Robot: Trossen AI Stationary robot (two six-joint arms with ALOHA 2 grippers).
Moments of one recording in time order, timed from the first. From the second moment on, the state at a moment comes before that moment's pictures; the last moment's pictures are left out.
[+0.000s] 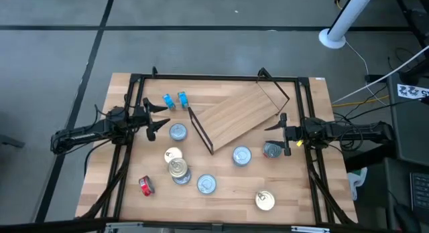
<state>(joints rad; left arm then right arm) 0.26 0.00 0.01 0.02 -0.06 -0.02 0.01 0.21 0.01 0.03 -0.05 -0.21</state>
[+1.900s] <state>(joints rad) 0.26 0.00 0.01 0.02 -0.06 -0.05 0.01 0.21 0.01 0.06 0.04 0.10</state>
